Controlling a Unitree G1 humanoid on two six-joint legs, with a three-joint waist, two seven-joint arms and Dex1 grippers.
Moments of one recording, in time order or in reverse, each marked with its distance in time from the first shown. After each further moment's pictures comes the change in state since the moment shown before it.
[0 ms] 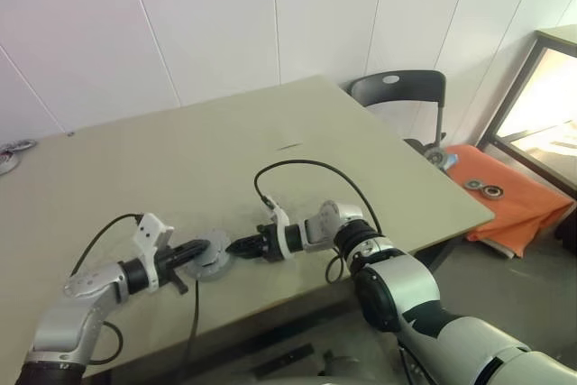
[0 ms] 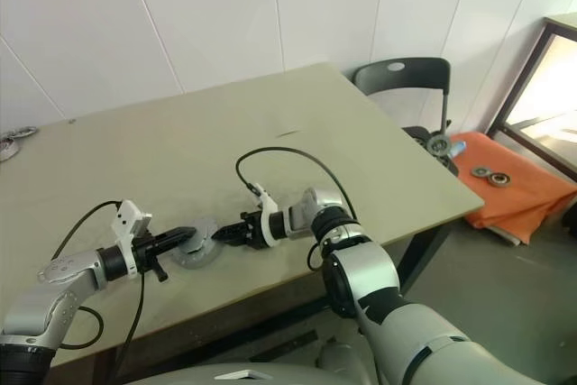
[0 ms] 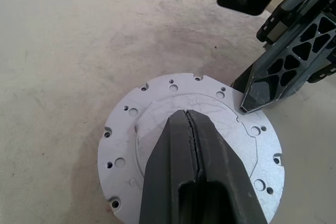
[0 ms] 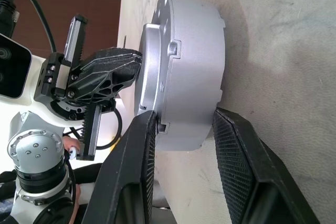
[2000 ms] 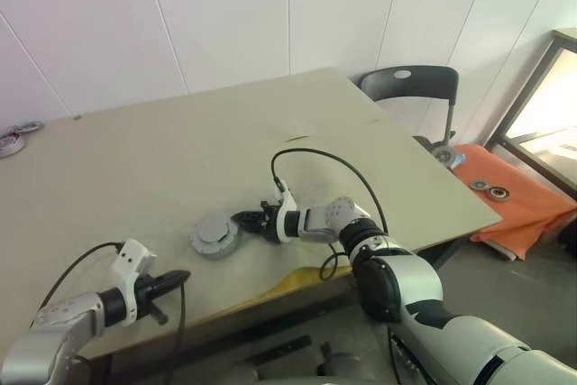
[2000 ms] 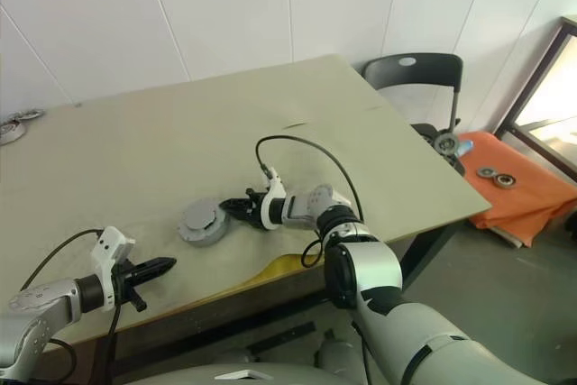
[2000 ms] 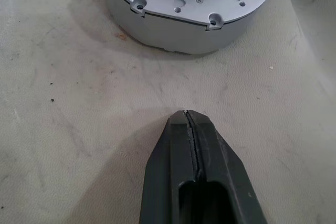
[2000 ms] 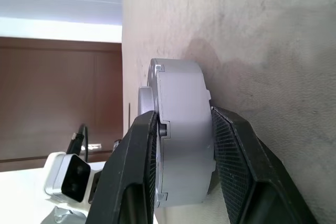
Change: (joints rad) left arm 0.166 0.048 0.097 -0.092 -0.013 0.135 0.008; right arm -0.013 -0.002 -0.217 0.034 0.195 -0.113 -0.321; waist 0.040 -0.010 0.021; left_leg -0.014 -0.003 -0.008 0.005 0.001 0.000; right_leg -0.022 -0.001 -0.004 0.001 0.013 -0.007
